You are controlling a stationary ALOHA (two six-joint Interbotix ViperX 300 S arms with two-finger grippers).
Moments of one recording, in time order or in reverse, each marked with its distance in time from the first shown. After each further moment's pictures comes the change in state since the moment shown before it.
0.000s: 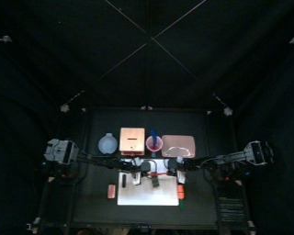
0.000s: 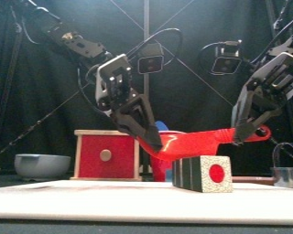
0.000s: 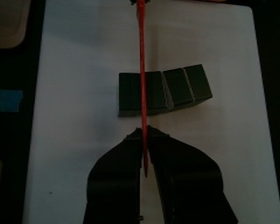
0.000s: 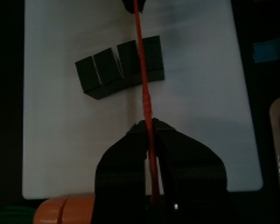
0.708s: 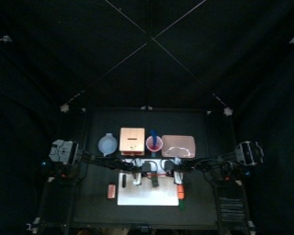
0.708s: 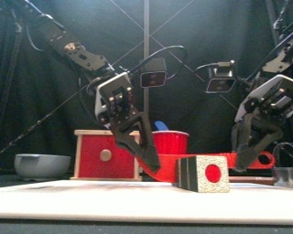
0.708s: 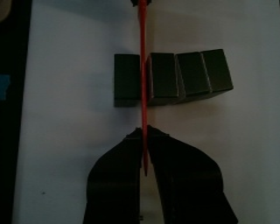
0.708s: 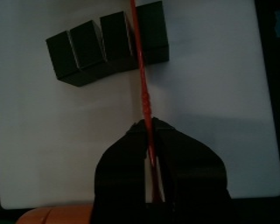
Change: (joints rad) left arm 0.002 0.060 -0.005 0.000 0.003 -0.002; right arm 0.003 0.153 -0.032 0.011 -0.003 0.000
